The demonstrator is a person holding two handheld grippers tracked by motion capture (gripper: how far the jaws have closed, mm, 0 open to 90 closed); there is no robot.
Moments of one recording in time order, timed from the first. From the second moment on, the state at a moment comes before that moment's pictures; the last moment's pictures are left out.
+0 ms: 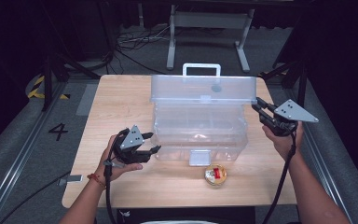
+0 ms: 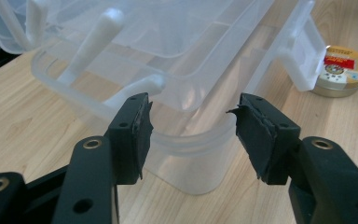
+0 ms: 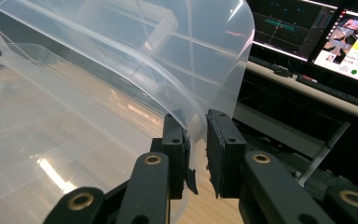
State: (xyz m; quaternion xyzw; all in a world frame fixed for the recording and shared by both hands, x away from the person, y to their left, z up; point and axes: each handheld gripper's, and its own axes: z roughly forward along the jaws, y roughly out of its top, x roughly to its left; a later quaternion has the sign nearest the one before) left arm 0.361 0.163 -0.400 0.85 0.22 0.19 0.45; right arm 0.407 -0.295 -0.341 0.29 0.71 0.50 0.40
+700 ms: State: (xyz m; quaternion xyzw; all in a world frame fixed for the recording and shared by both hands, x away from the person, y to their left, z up) left arm 0.361 0.155 -0.402 0.86 0.20 0.18 0.44; right arm 0.423 -0.289 -0.333 0.31 0.69 0.51 0.42
